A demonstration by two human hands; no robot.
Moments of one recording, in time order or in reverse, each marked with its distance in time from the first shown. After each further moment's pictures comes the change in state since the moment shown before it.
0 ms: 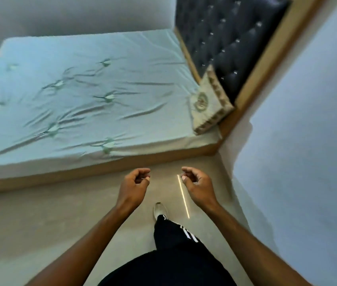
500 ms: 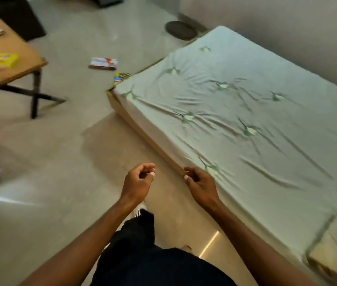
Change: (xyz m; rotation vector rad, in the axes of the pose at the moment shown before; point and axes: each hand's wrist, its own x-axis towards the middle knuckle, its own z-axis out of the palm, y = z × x) left_hand 0.043 -0.094 -0.272 -0.344 0.854 -0.339; right_hand 0.129 -0.174 0.359 -0.350 -0.914 -0.395
